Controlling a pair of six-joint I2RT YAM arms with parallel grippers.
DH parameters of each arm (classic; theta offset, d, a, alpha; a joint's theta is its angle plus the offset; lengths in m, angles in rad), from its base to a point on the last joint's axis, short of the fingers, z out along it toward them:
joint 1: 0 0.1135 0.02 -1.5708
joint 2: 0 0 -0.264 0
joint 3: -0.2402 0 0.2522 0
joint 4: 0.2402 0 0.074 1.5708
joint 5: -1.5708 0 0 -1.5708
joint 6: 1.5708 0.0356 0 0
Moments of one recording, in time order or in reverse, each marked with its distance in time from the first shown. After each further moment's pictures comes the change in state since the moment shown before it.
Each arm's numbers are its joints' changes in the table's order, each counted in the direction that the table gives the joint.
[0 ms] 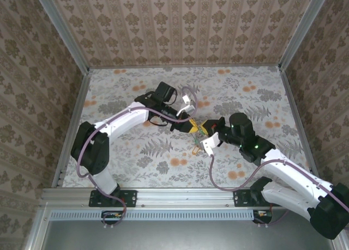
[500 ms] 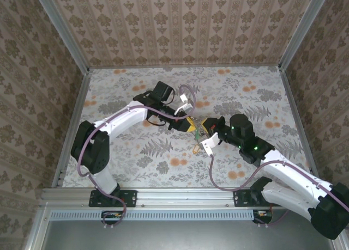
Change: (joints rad) left arm 0.027 0.003 0.000 0.033 -0.019 -0.006; right arm 0.012 -0.005 0.022 -0.074 -0.064 -0.114
